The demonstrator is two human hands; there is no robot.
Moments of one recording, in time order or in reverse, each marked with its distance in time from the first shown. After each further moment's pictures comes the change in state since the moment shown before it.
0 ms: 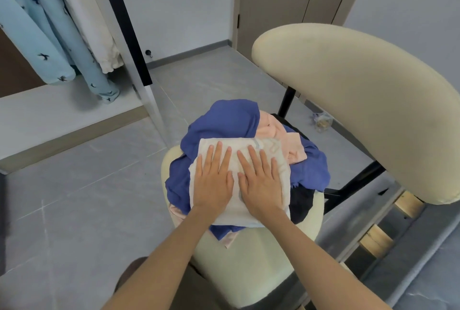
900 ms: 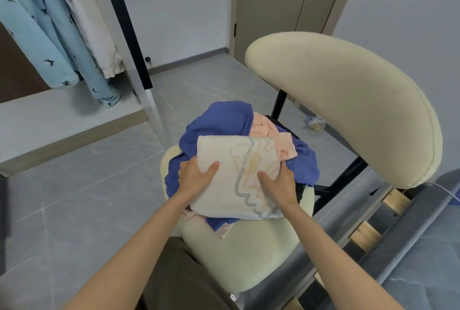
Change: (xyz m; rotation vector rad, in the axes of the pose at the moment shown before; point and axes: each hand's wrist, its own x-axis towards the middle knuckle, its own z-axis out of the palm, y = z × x) left_hand -0.002 -0.036 -0.036 -0.152 -0.225 0.055; right_hand -0.021 0.040 -0.034 0.855 0.027 0.587
